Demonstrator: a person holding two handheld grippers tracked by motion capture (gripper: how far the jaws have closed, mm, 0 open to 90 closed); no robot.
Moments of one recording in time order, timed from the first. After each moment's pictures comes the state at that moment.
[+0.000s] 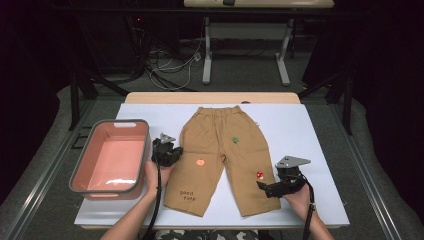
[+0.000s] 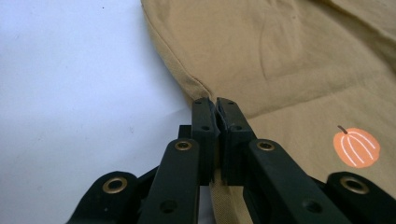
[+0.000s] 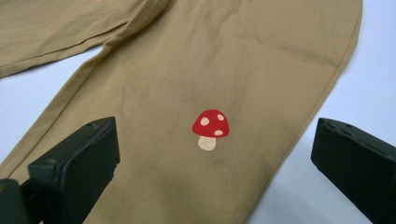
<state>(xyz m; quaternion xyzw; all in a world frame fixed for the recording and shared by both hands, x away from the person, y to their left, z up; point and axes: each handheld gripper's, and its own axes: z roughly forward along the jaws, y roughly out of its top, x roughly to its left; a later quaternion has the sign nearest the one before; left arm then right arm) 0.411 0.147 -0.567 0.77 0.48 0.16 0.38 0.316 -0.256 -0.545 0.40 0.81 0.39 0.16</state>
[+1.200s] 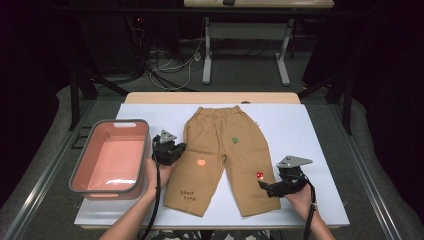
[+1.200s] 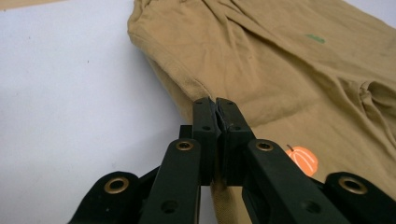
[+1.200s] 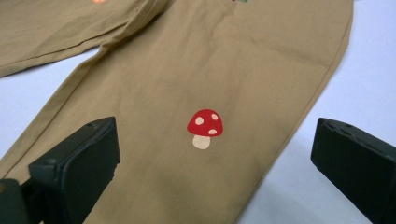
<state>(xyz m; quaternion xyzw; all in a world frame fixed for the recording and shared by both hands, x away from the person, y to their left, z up) 0.401 0.140 -0.539 0.78 0.43 0.18 0.42 0.315 -0.259 -0.543 0.40 0.81 0.39 0.17</state>
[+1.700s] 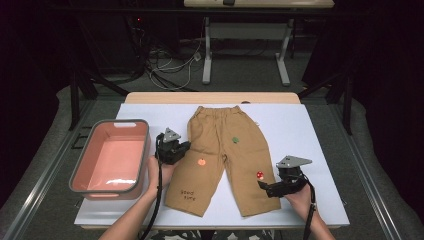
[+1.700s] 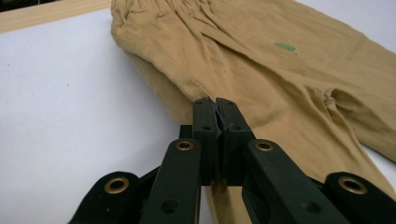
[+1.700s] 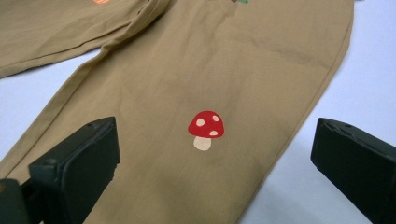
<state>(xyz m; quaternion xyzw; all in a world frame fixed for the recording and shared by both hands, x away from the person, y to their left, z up) 0.398 0.128 -0.525 0.79 0.40 0.18 0.43 0.315 -0.259 -0.542 0.40 0.82 0.39 0.17</state>
